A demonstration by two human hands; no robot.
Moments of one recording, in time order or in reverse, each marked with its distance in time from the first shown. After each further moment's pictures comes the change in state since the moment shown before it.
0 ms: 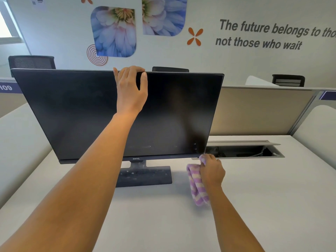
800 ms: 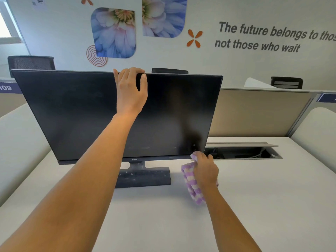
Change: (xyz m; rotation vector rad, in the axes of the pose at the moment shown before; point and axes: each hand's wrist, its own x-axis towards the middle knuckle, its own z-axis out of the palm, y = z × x) left_hand 0.000 -0.001 -0.001 0.000 -0.003 0.000; right_hand -0.007 -0.021 0.000 0.041 0.137 -0.188
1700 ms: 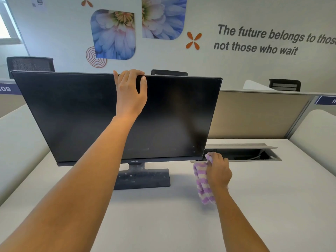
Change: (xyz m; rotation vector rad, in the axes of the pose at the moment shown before) left_hand 0.000 0.001 -0.001 0.008 -0.003 0.008; right_hand 0.010 0.032 -0.015 0.027 0.161 0.214
